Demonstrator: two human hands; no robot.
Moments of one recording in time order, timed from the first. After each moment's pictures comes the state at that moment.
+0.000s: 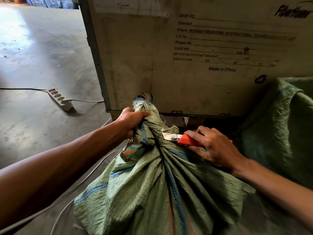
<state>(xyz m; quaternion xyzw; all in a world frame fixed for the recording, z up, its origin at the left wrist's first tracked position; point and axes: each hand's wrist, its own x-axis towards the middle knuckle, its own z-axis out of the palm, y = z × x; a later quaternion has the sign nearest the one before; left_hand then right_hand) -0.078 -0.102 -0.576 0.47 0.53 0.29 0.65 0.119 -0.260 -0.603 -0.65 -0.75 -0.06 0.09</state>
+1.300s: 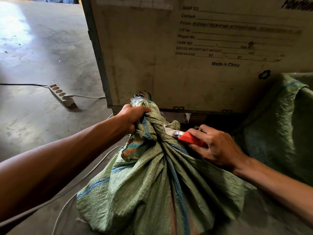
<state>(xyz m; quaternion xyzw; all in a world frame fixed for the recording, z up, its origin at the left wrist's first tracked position) -0.078 -0.080 -0.595 0.45 0.55 0.25 0.66 0.111 -0.267 -0.603 -0.66 -0.74 -0.05 0.13</state>
